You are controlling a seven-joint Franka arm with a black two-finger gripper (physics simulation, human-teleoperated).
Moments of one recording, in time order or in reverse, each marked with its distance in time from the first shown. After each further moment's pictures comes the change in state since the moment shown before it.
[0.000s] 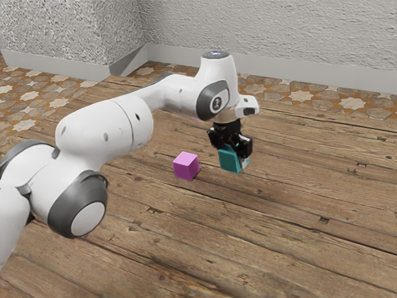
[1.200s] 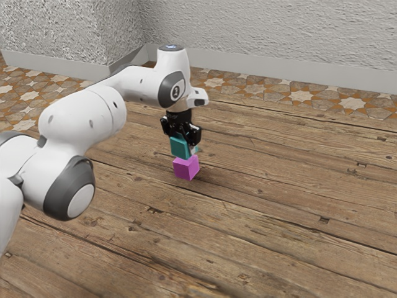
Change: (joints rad) arm 0.122 -0.008 0.114 -0.049 0.001 -0.031 0.138
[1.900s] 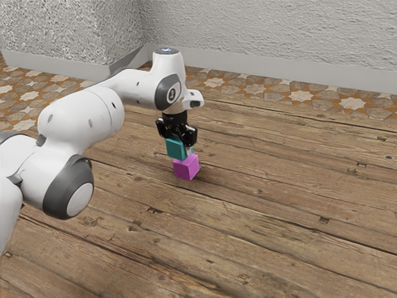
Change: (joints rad) arm 0.014 0.000 0.003 -0.028 0.002 0.031 -0.031
